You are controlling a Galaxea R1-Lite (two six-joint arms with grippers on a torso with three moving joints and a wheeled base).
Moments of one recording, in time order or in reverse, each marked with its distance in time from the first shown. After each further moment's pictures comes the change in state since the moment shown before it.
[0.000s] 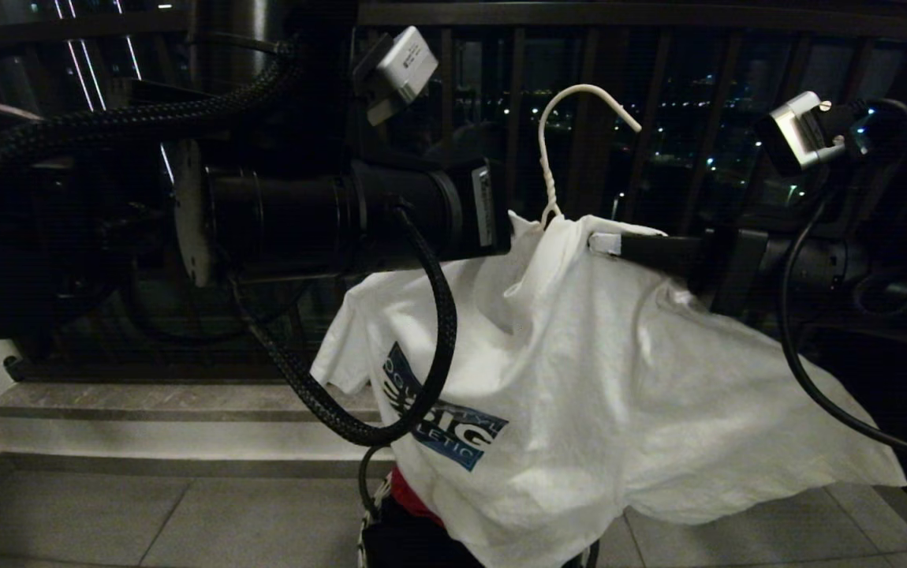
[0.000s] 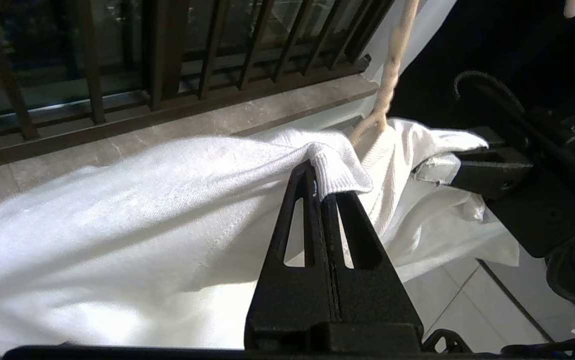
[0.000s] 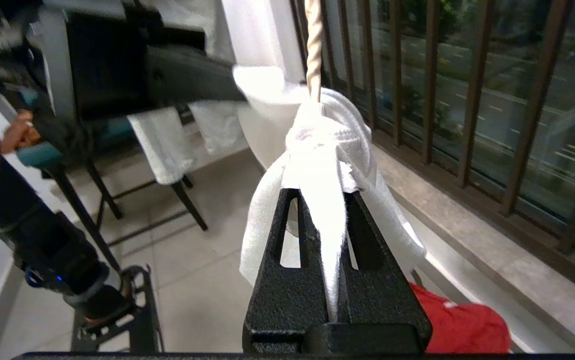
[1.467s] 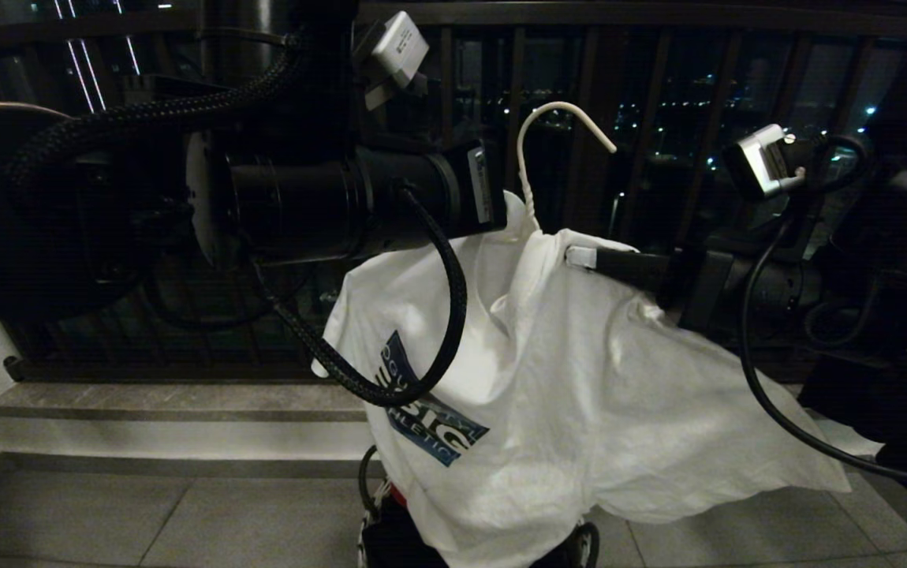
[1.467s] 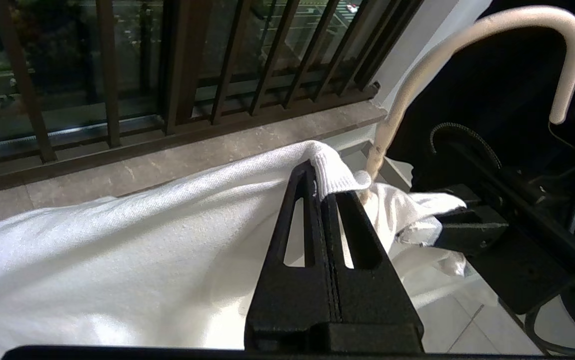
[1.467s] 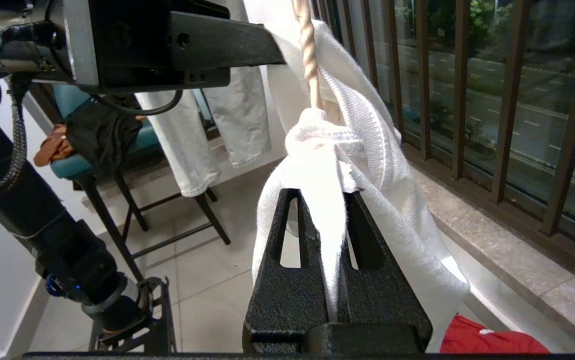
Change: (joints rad) left arm 0.032 0.026 -0.026 -0.049 0.025 0.003; right arm 0.031 0.081 0.074 -0.233 0.018 0.086
